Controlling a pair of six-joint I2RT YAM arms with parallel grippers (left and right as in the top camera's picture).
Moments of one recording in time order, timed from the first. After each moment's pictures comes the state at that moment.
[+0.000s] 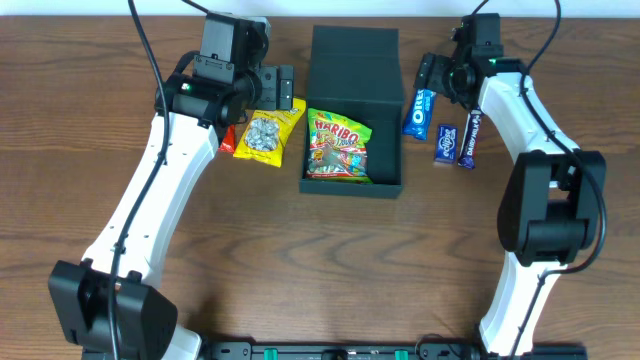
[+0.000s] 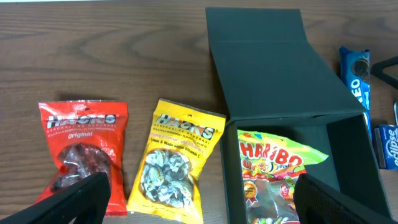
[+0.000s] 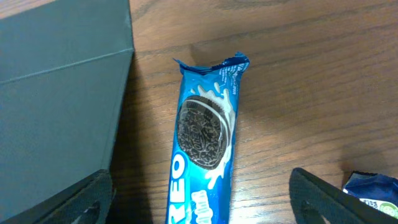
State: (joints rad) left arm -0.28 1.68 1.58 -0.74 0.04 -0.17; right arm 0.05 2.16 1.70 -0.54 -0.08 0.36
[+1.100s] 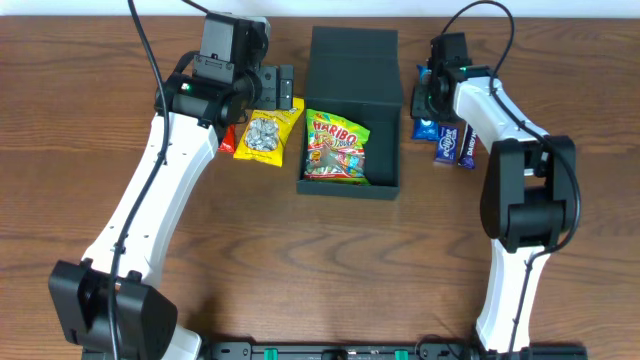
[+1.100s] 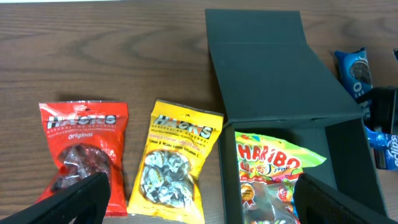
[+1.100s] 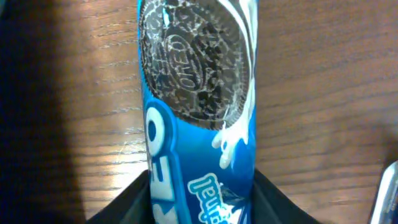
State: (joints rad) left arm -0.28 1.68 1.58 -0.73 0.04 -0.17; right arm 0.11 2.27 1.71 -0.65 0.04 0.25
